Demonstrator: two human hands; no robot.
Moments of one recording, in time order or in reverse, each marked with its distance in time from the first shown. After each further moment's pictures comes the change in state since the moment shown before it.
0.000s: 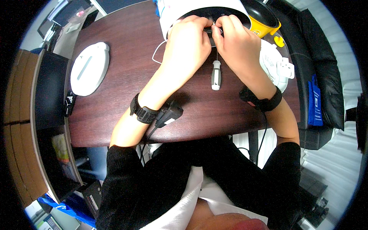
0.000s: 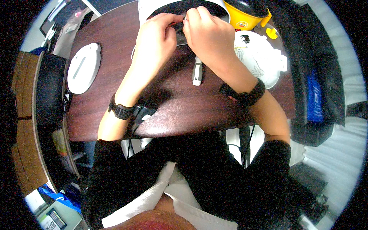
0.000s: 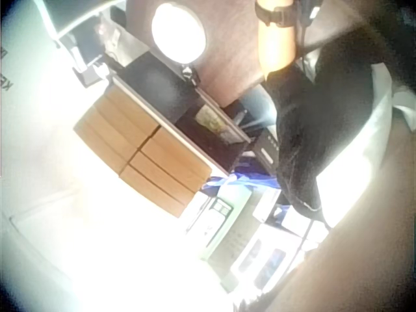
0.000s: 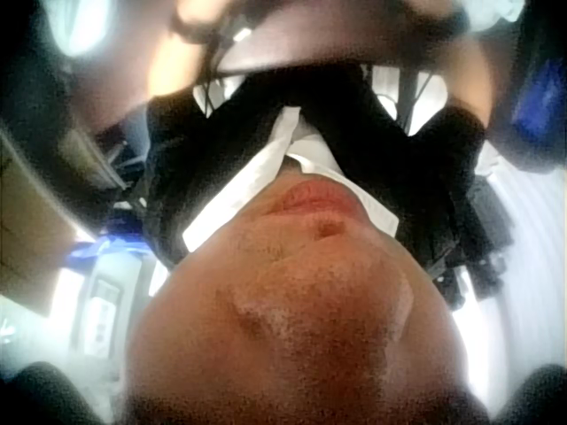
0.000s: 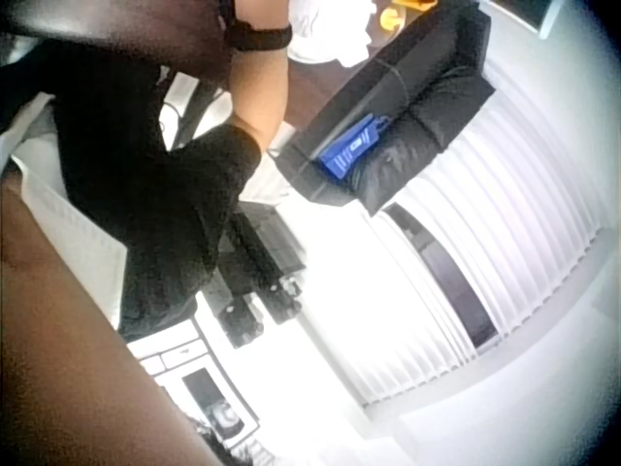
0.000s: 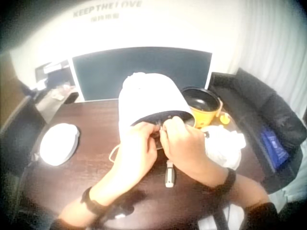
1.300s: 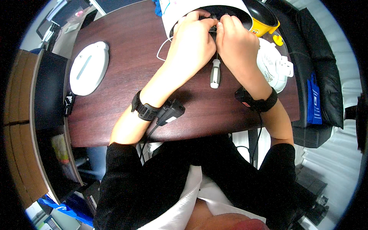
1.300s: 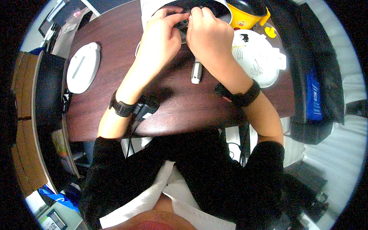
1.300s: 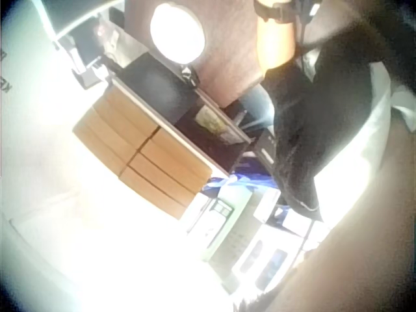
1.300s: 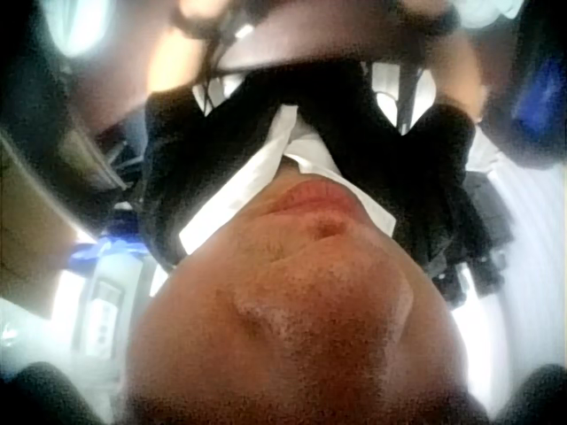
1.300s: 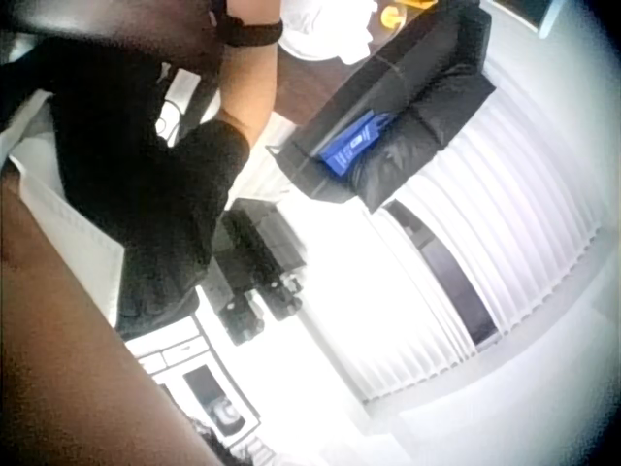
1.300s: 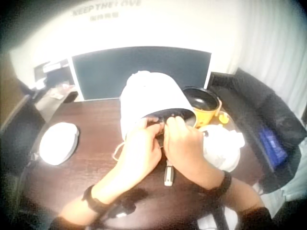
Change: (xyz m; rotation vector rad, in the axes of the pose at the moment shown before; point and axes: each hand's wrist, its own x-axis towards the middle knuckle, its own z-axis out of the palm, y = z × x) left_hand 0.000 0.002 0.006 -0.015 -0.034 0.014; right_hand -0.002 -0.005 0.004 -0.086 -0.003 0.086
